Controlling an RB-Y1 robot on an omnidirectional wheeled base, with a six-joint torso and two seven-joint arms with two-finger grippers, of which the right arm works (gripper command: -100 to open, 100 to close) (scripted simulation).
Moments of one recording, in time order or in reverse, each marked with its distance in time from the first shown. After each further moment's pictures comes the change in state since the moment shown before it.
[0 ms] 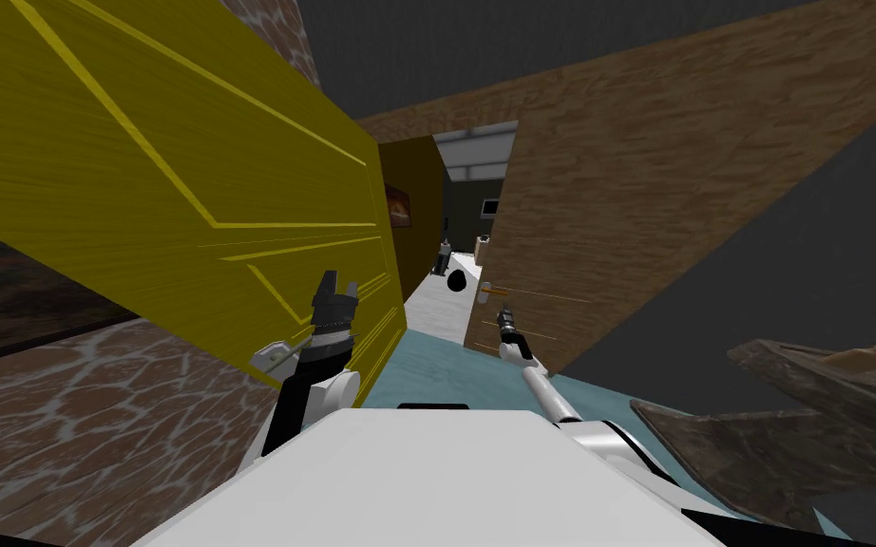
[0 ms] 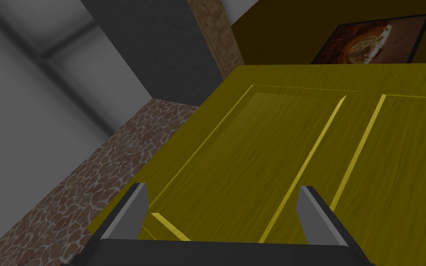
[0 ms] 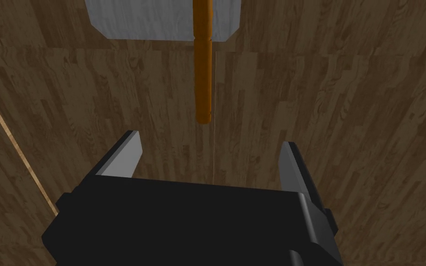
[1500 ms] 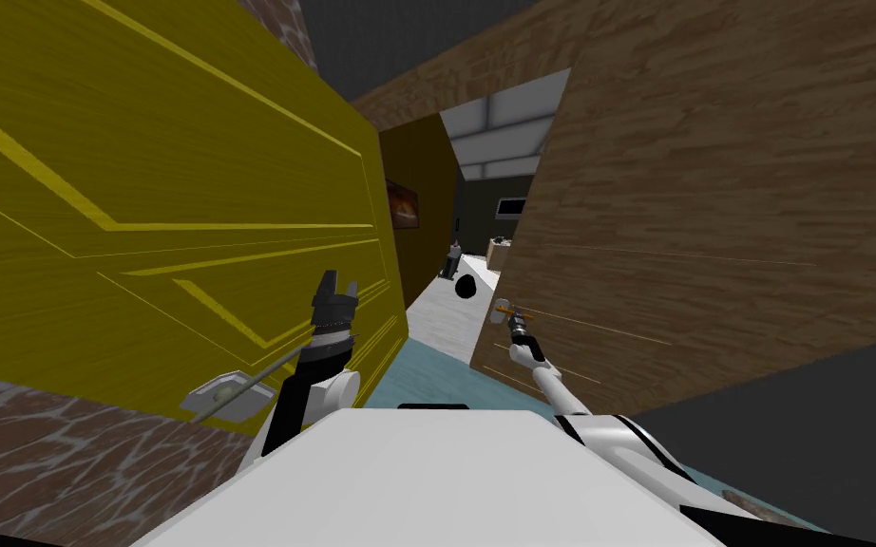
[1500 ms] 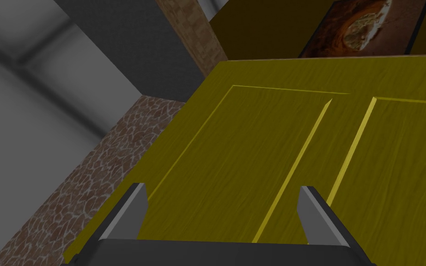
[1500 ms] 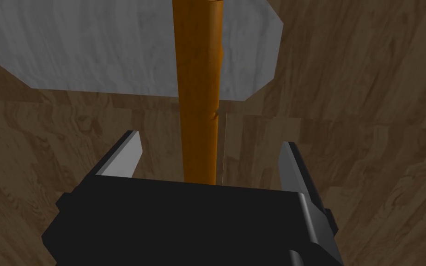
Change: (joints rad) arm -0.029 -0.076 -0.028 0.128 -0.057 0.000 -0.023
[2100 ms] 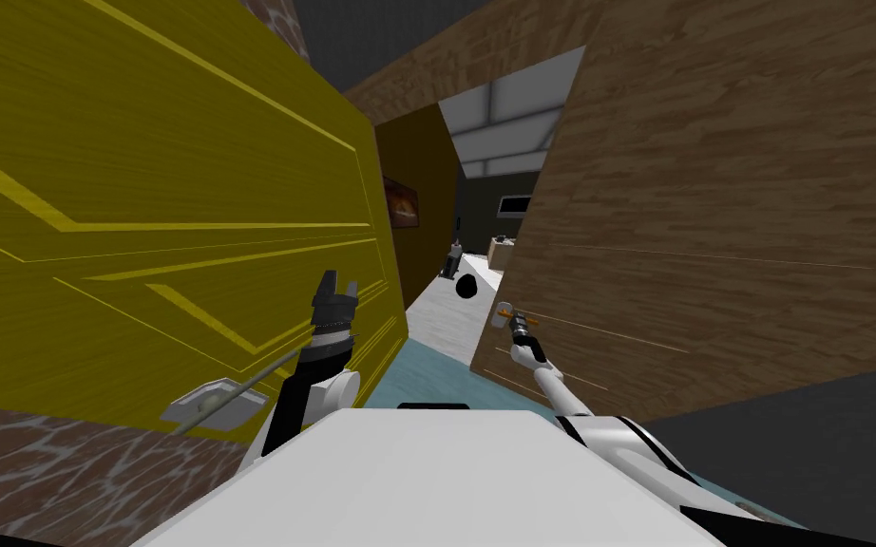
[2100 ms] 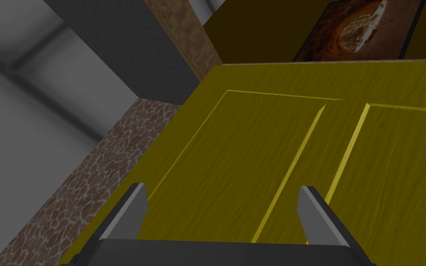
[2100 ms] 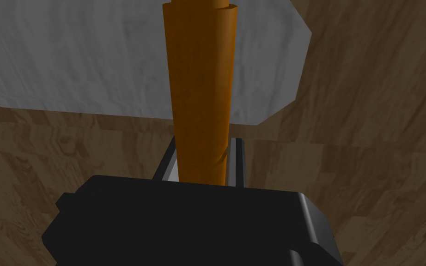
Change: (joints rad) arm 0.005 -0.006 -0.004 0.001 -0.001 -0.001 -0.006
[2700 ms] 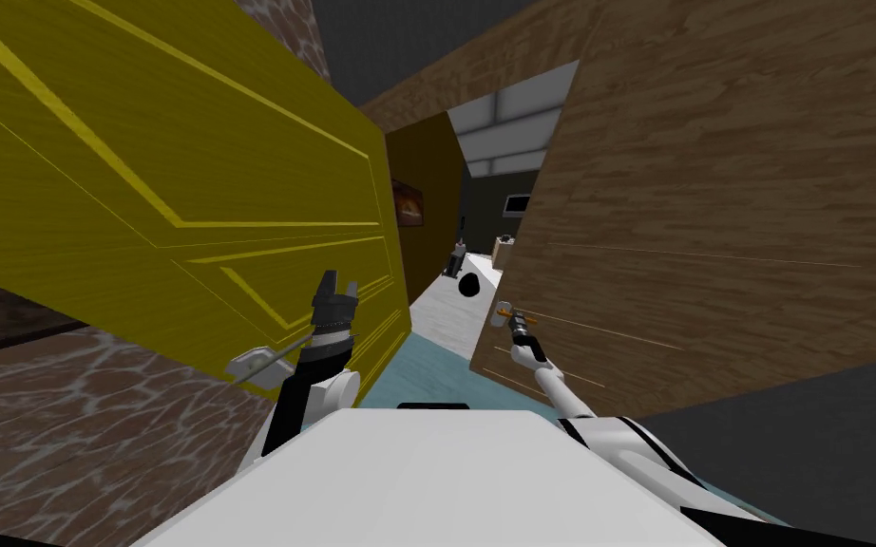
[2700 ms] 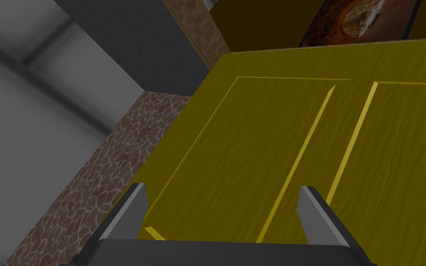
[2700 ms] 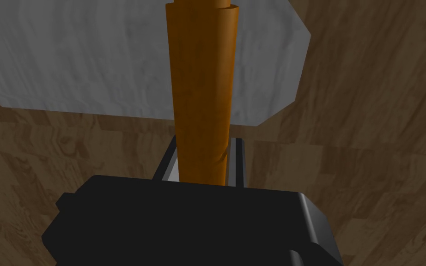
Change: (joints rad) arm 0.008 -0.014 0.029 -0.019 0.005 0.002 -0.024
